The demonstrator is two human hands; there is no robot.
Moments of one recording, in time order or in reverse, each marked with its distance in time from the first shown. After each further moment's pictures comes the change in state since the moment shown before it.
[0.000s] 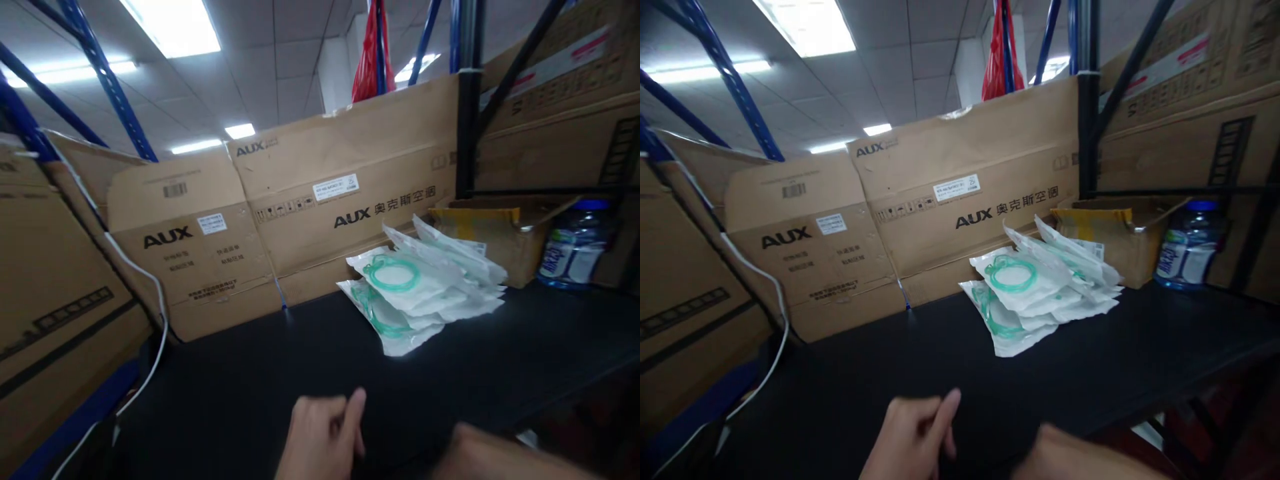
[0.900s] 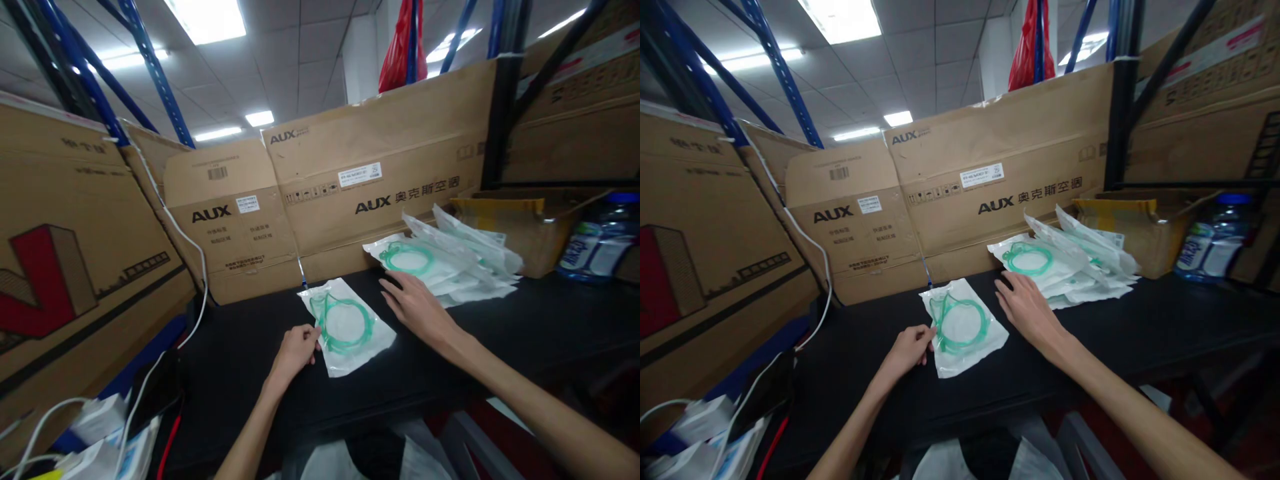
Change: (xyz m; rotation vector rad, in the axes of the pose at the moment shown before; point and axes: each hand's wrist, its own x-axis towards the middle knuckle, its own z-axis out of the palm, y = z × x) left_hand 0.033 -0.080 -0.051 -0.070 0.201 -0.192; right_hand 0.113 0.031 0.022 -0.493 0.340 0.057
